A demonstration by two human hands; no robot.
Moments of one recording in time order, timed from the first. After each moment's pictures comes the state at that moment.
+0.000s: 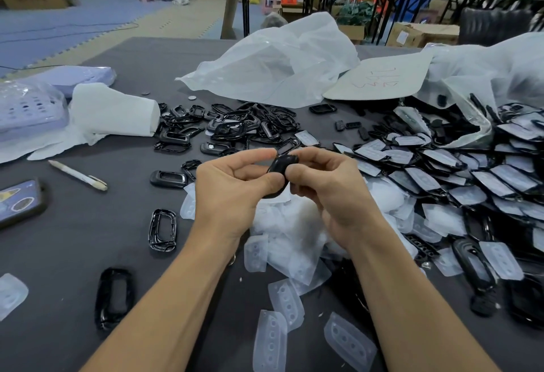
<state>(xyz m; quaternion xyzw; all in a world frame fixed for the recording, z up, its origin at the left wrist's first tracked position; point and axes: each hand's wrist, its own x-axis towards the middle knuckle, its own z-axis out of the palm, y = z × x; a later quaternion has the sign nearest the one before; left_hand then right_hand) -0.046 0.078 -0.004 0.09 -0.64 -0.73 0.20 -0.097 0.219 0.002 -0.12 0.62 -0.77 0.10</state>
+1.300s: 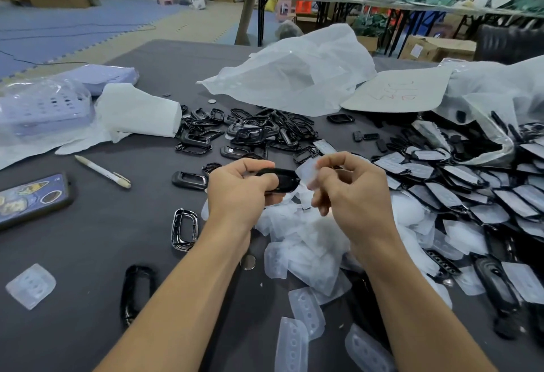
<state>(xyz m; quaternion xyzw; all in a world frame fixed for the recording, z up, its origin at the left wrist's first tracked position) -0.058 0.062 -0.008 0.23 -0.59 -0.75 0.18 -0.089 0.214 -0.001 -0.10 0.73 -0.67 -0.03</state>
